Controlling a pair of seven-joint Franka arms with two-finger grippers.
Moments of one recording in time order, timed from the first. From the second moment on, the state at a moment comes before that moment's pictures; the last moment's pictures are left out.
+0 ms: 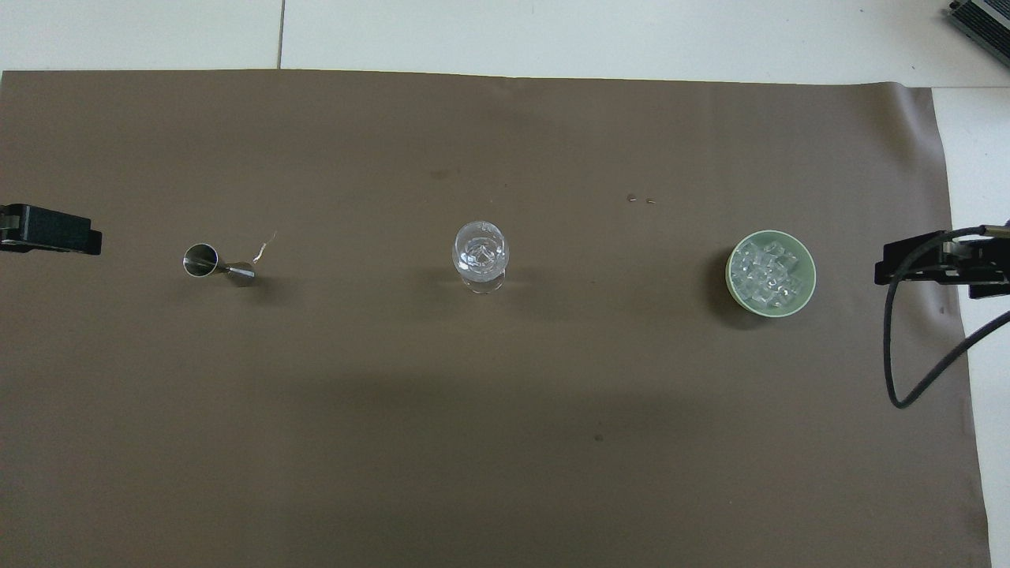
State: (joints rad) left arm -0.06 -0.05 0.00 -1.54 -0.02 1.58 0.03; right arm 0.04 -0.08 -0.06 -1.61 0.00 1.53 0.15
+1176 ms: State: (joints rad) left arm -0.06 -0.07 0.01 -1.61 -0.02 1.56 0.03; right arm 0.05 -0.08 -0.04 -1.62 -0.01 1.53 0.18
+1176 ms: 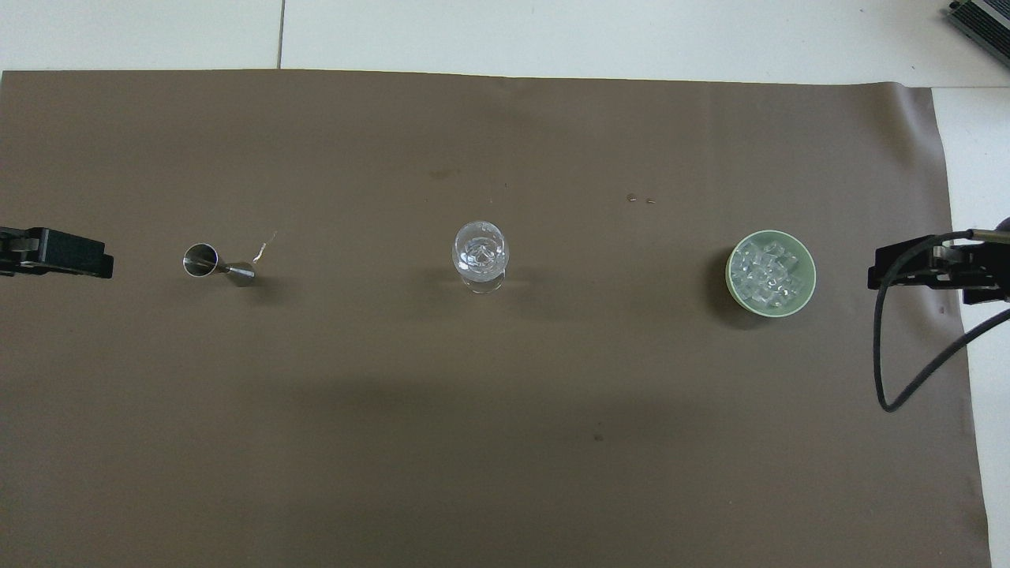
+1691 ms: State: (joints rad) left arm -0.06 -0.07 0.01 -1.61 -0.02 1.56 0.03; right arm 0.05 -0.08 -0.04 -1.62 -0.01 1.53 0.18
